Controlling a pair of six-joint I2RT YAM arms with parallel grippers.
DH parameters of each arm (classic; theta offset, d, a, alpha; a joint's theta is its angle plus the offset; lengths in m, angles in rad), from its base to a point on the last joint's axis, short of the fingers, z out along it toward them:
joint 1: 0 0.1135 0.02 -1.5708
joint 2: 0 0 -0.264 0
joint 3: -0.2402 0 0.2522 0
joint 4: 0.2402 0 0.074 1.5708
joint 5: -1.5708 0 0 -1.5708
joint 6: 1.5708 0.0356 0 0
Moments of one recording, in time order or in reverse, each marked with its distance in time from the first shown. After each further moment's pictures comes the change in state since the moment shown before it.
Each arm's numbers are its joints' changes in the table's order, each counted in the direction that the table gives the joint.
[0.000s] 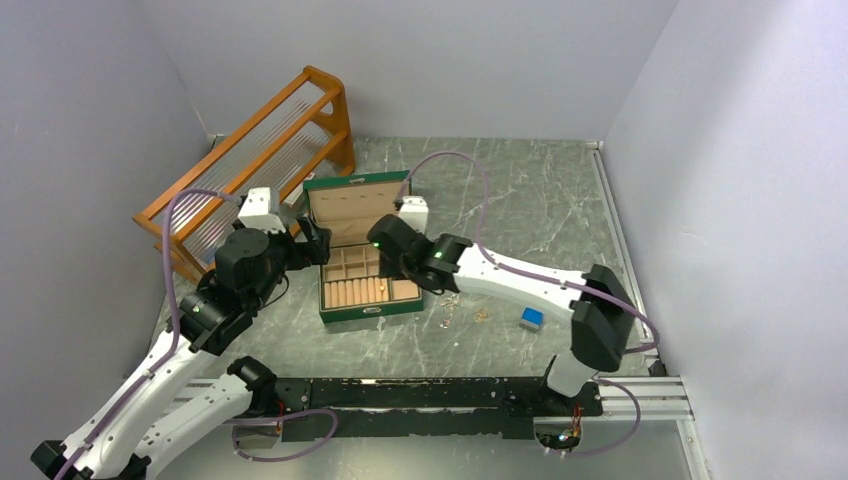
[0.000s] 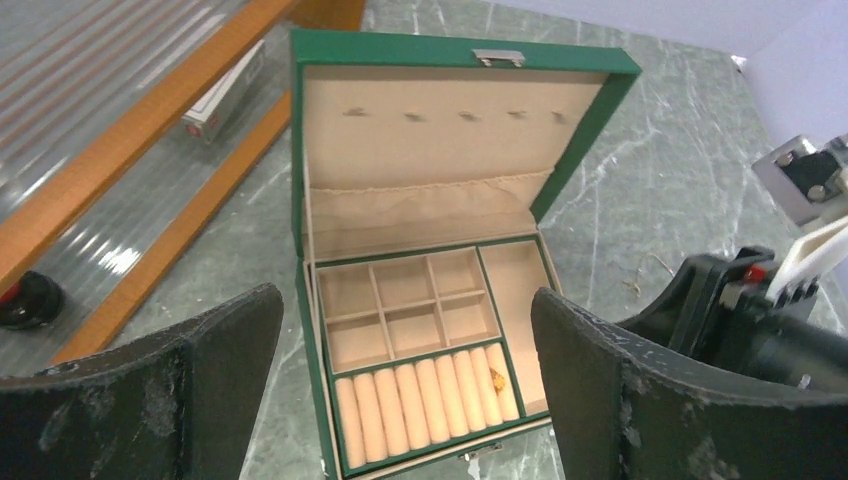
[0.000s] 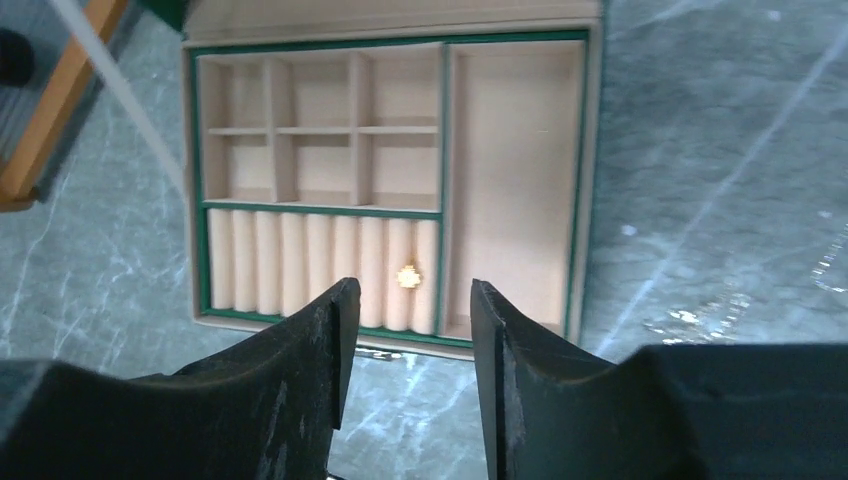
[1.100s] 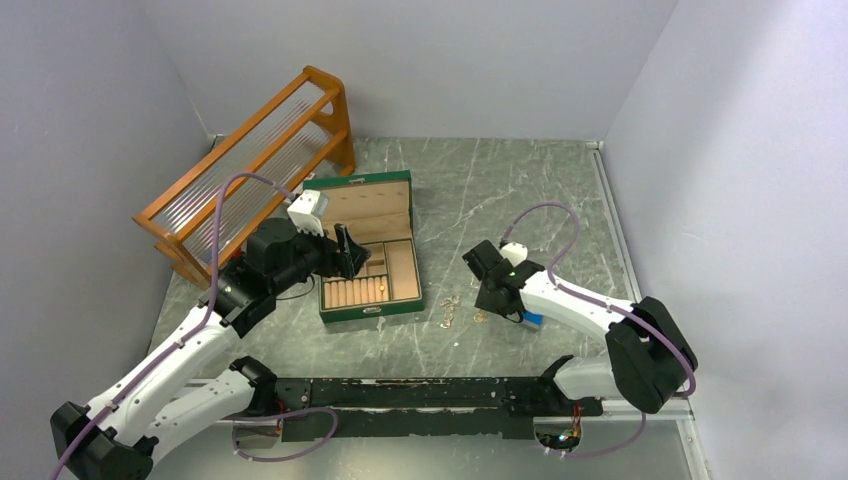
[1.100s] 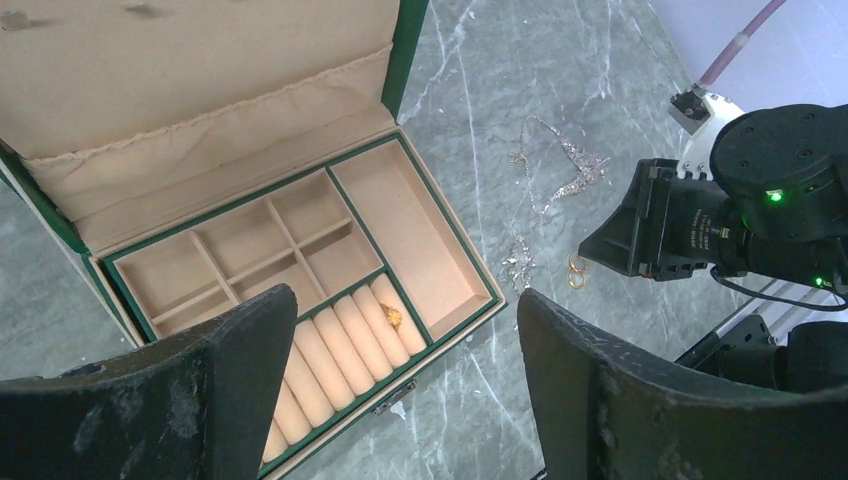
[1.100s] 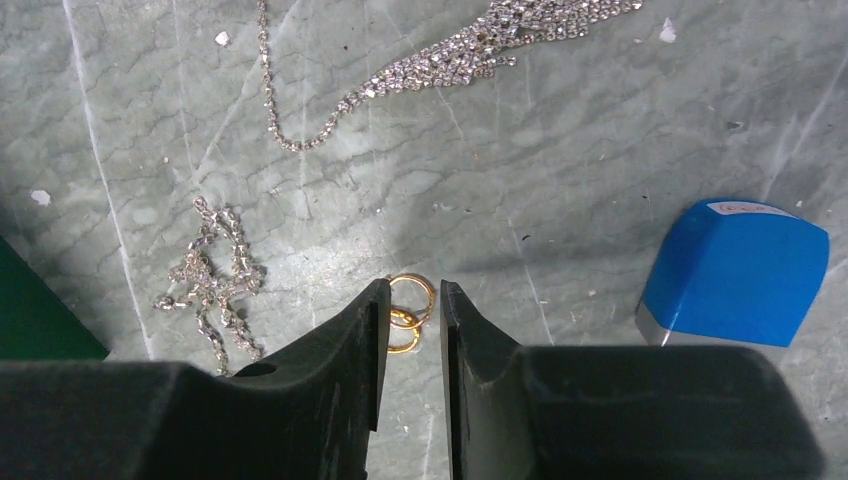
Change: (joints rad) left arm 0.000 0.158 0.058 -0.137 -0.435 0.014; right arm -0.406 -0.357 0.667 0.041 0.086 0.099
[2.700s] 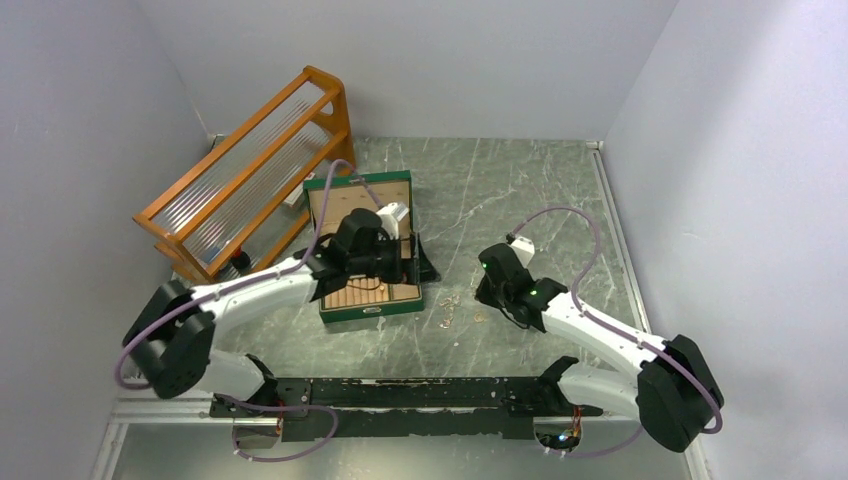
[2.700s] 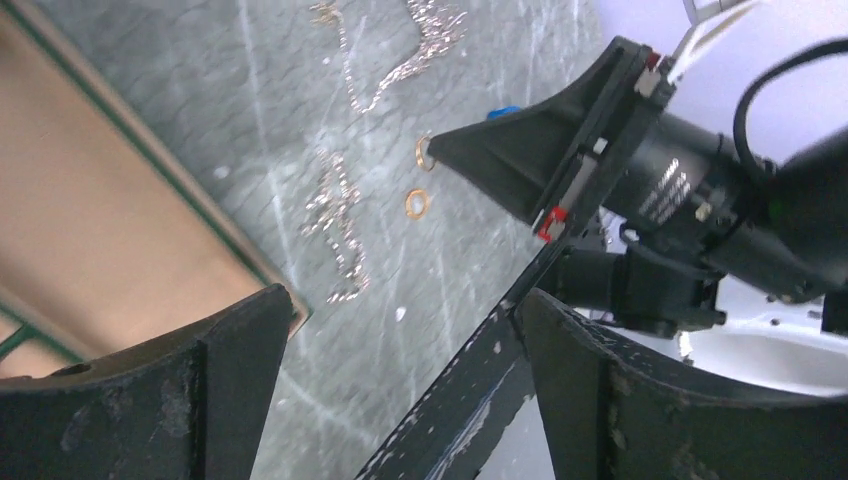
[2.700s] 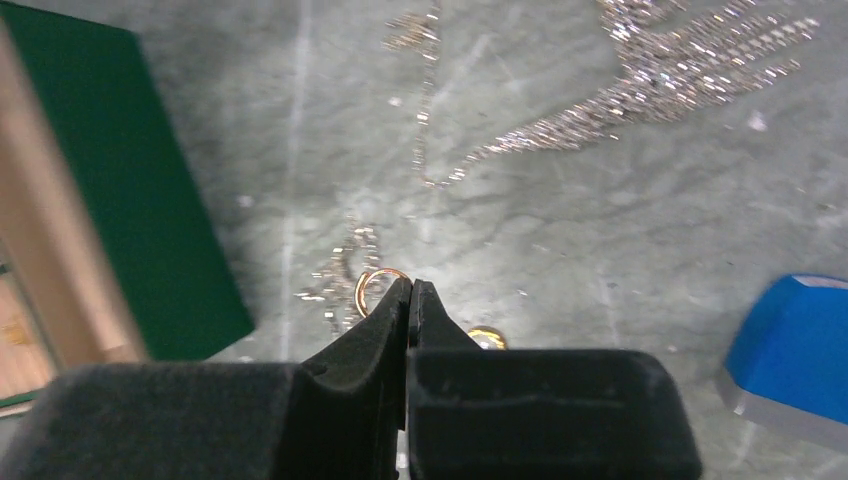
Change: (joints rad) left arm -0.190 0.528 -0.058 -0.296 -0.282 -0.291; right arm -0.014 -0.195 0.117 -0.215 0.029 -0.040
